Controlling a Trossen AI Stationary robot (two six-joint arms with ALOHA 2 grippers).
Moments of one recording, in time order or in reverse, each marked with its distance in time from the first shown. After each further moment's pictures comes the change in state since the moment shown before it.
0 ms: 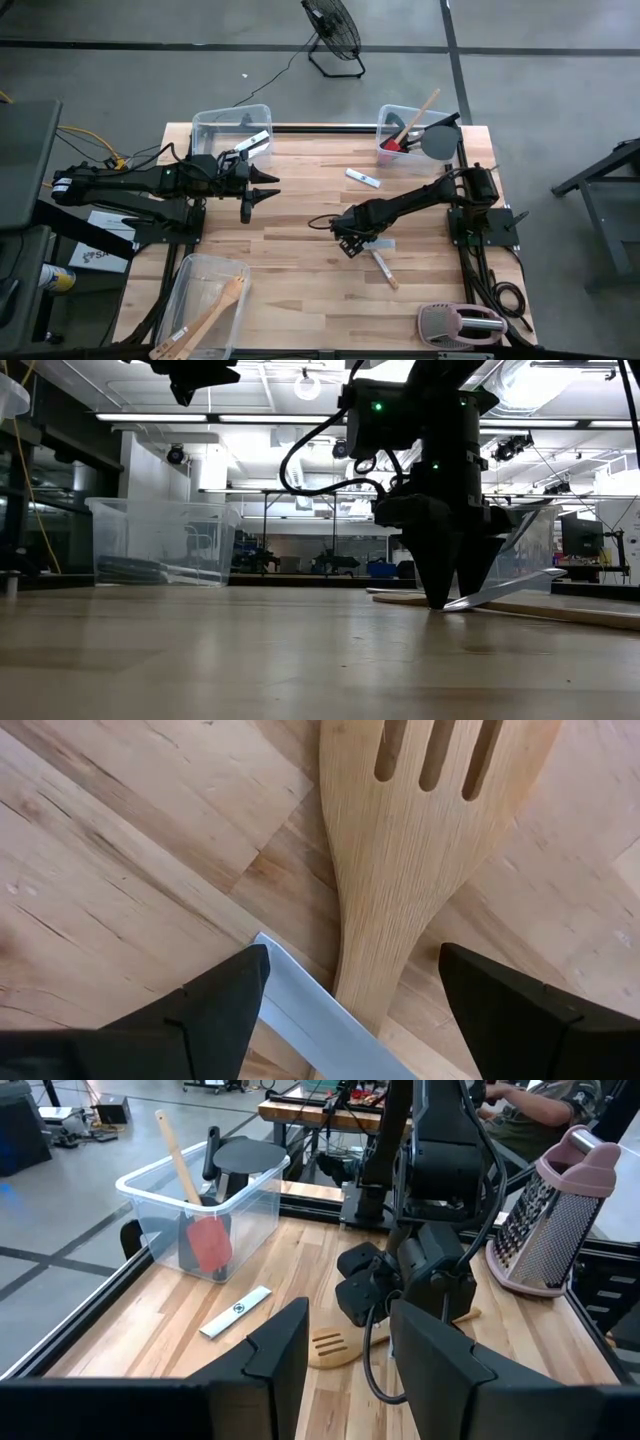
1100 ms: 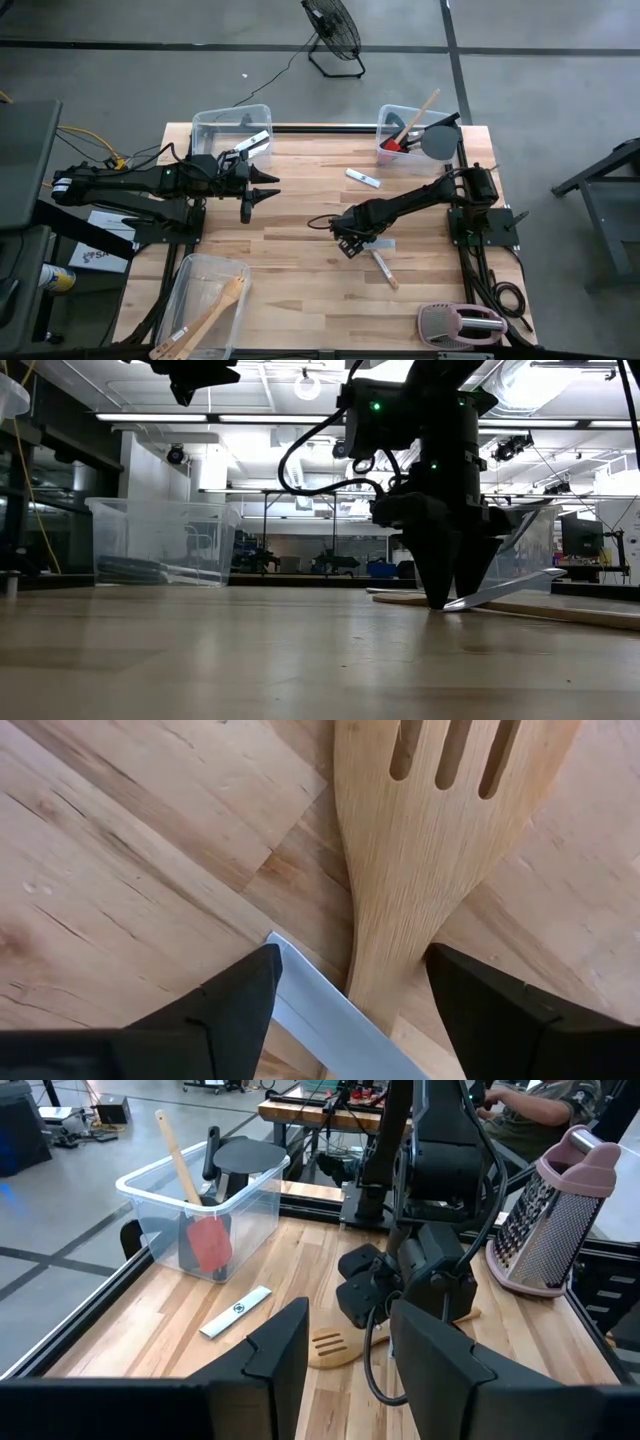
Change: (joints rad) left arm 0.000 0.000 0.000 0.000 0.000 0.000; right arm 0.001 0.003 -0.001 0.002 -0.011 0.000
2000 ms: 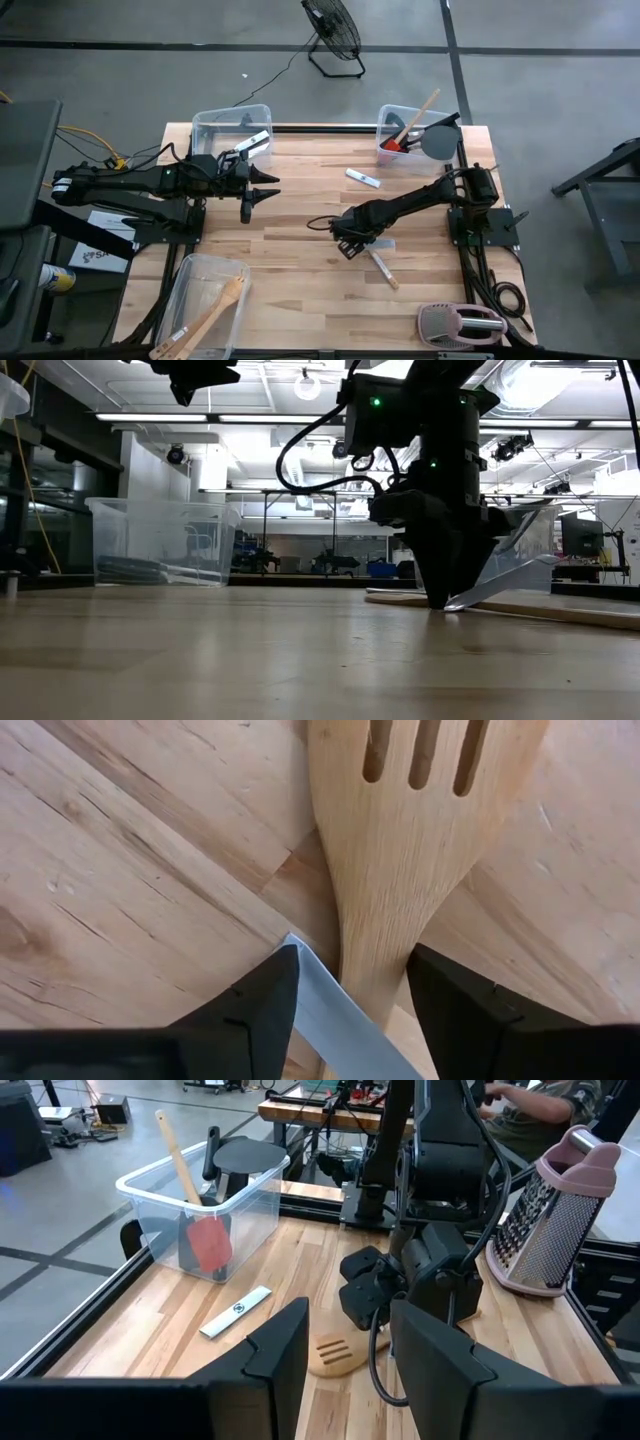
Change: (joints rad) left arm 0.000 0.000 0.000 0.000 0.000 0.000; right arm 0.002 0.000 0.000 0.032 0.025 -0.001
